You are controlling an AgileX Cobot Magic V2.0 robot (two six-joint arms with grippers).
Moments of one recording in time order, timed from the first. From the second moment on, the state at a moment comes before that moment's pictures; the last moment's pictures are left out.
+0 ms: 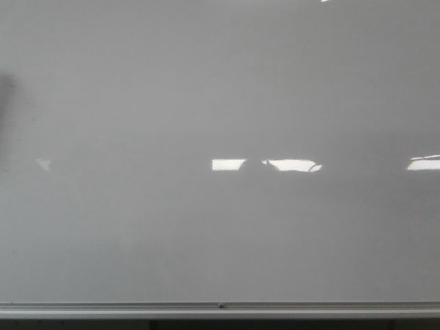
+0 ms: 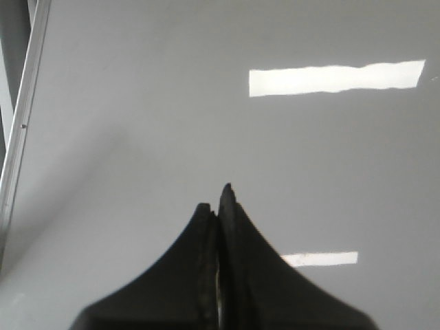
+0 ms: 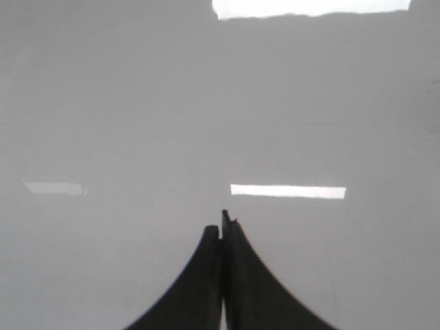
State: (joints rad) left arm -0.04 0.06 -0.21 -0.03 0.02 0.06; right arm 0.04 0.02 -0.22 0.21 0.22 -0.12
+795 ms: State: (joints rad) left arm -0.04 0.50 -0.55 0.01 0.24 0.06; right arm 0.04 0.29 -0.43 0.22 0.27 -0.12
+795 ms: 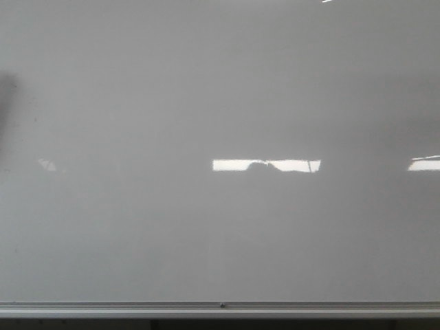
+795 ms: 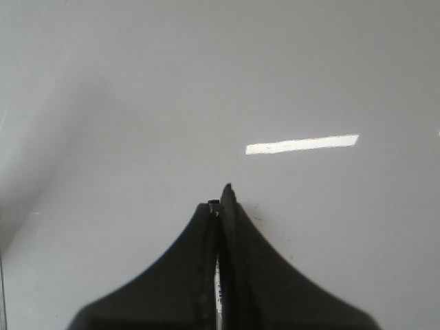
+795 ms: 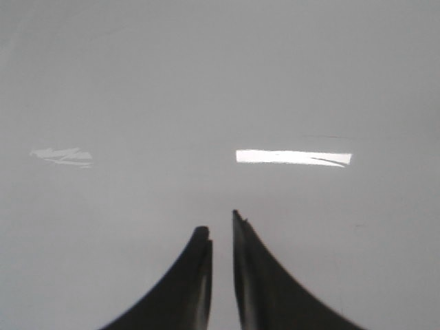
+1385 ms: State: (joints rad) left arm -0.04 0.50 -0.55 0.01 0.24 0.06; right arm 0.04 0.29 -0.43 0.22 0.27 -0.12
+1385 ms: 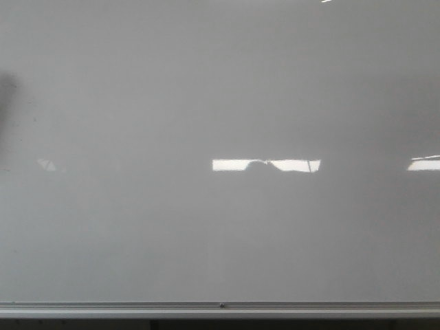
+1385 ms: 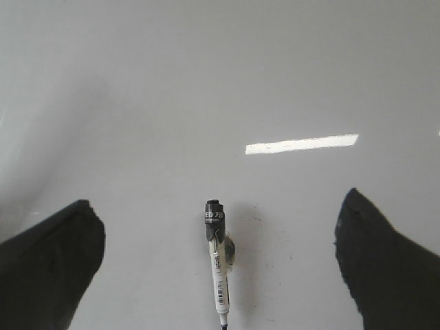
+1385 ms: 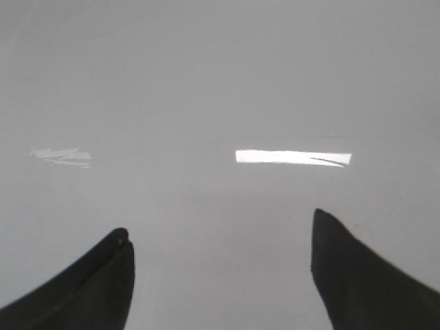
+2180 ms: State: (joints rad) left arm -0.04 0.50 -0.55 0.00 0.24 0.06; right arm 0.04 0.29 -0.43 0.22 0.27 -0.12
